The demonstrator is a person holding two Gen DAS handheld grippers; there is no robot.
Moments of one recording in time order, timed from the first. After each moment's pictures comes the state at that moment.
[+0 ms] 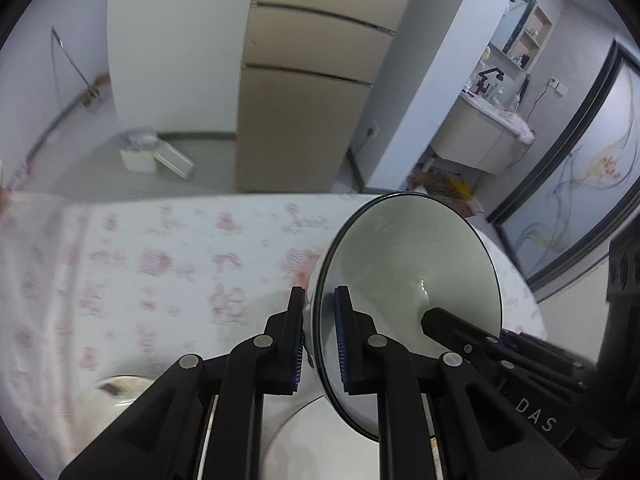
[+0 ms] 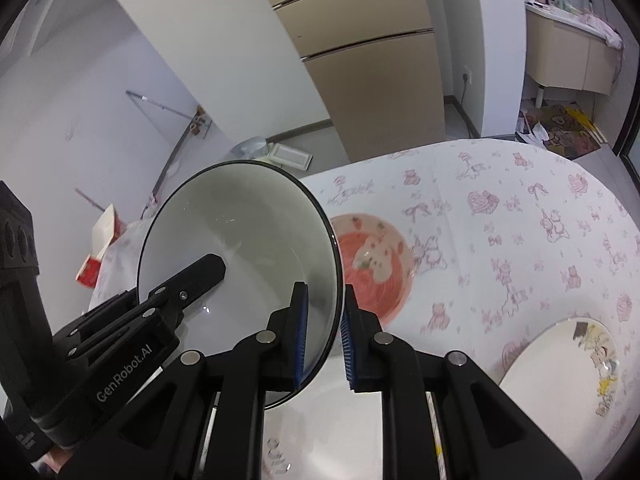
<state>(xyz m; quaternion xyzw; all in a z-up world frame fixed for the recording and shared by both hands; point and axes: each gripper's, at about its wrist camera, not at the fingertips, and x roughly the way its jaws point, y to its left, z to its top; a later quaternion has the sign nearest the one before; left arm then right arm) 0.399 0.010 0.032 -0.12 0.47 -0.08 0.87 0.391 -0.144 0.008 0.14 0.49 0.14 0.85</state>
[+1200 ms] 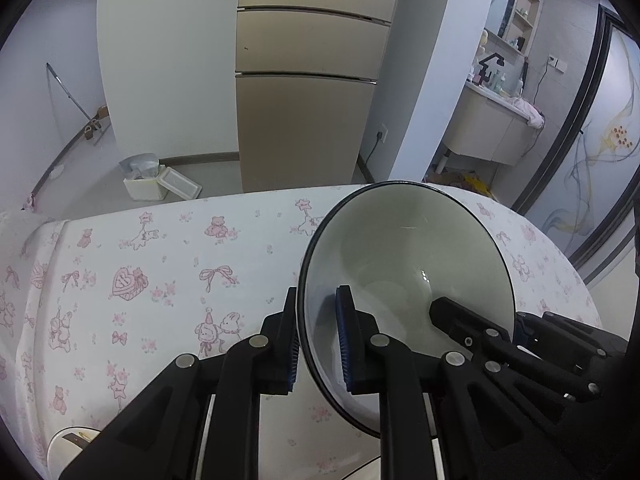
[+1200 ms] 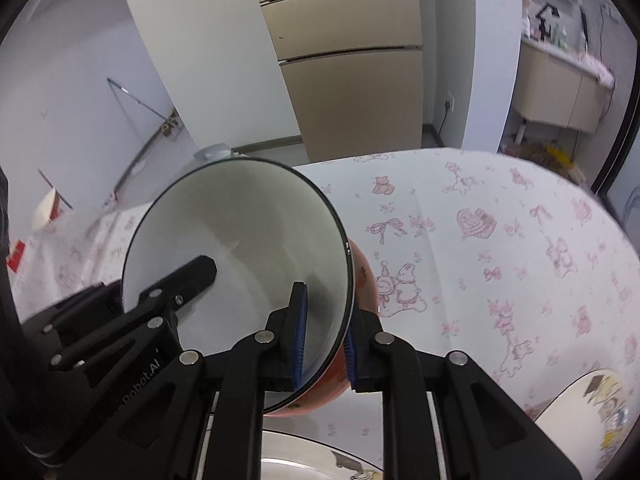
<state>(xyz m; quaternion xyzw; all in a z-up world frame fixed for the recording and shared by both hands) 0.423 -0.009 -0.058 -0.05 0.42 -0.07 0.90 0.419 -0.125 -0.066 0.05 0.46 0.11 0.88</state>
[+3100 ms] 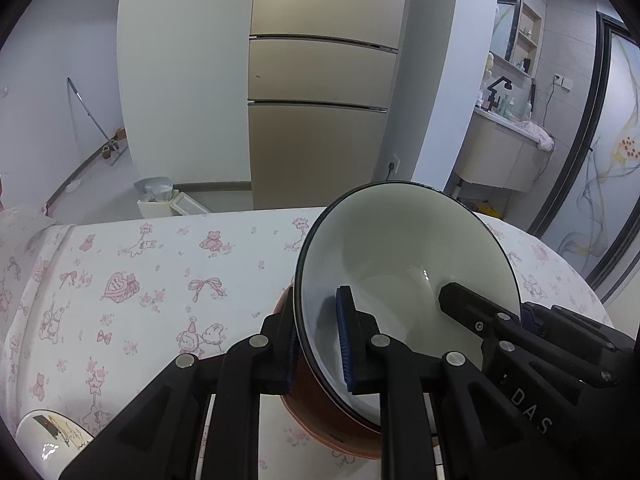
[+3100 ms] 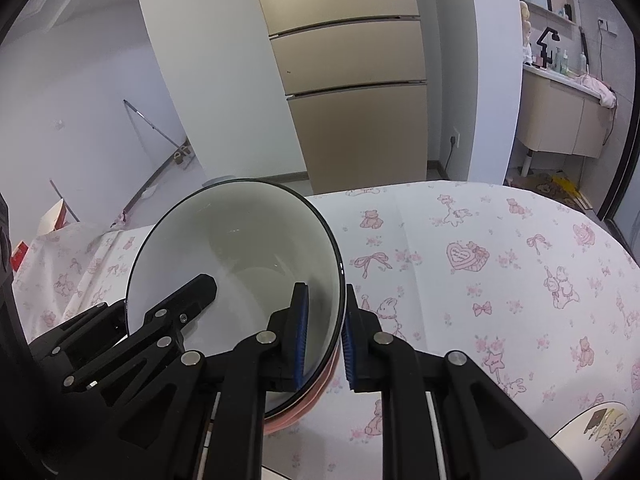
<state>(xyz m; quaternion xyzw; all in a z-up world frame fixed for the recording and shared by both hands) 0.418 -0.027 -0.071 -0.05 0.36 -0.03 0.93 0.420 -0.150 -0.075 0.05 0.39 0.13 0.91</state>
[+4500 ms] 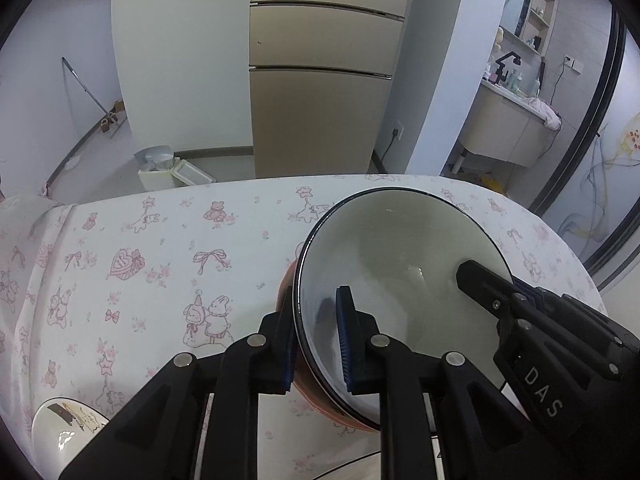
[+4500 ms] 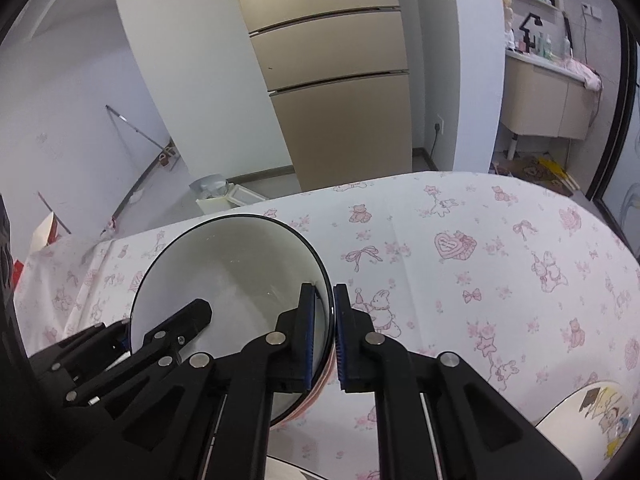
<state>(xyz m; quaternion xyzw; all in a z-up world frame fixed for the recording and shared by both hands) 0.424 -0.024 -0.062 -0.05 0.44 -0.03 0.90 0.421 -0.151 -0.066 0.06 0.41 0.10 0.90</state>
